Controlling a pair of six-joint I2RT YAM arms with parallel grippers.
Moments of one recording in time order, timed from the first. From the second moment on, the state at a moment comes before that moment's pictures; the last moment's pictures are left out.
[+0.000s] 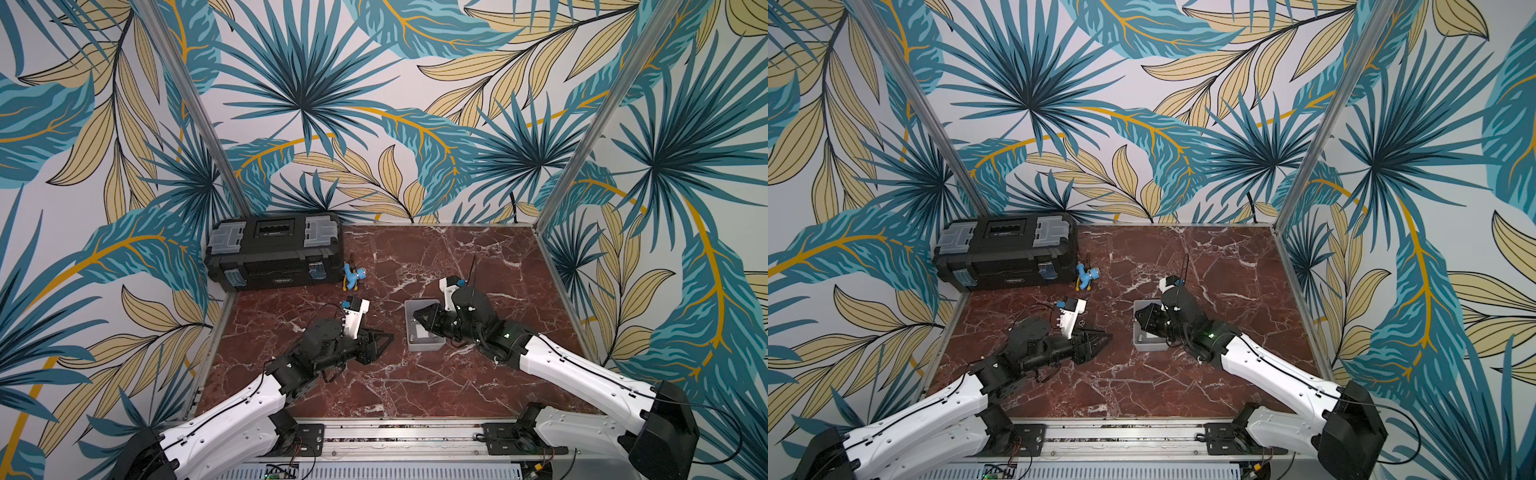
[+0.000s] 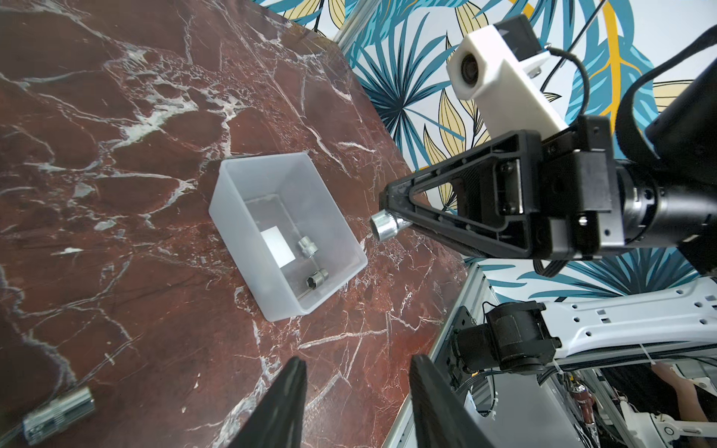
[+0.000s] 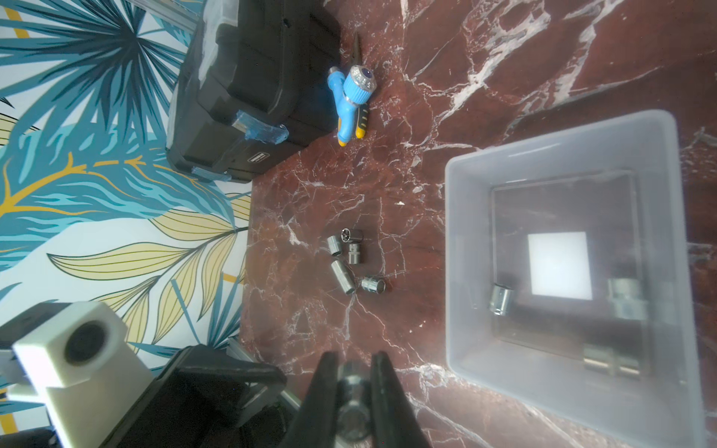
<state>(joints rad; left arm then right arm) -0.74 0.87 0.44 0.09 0.31 -0.68 0.74 1.15 0.80 -0.22 -0.09 1.00</state>
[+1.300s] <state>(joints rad) -0.86 1.13 0.49 0.08 0.22 -0.67 0.66 1.26 0.78 -0.33 -0.06 1.05</state>
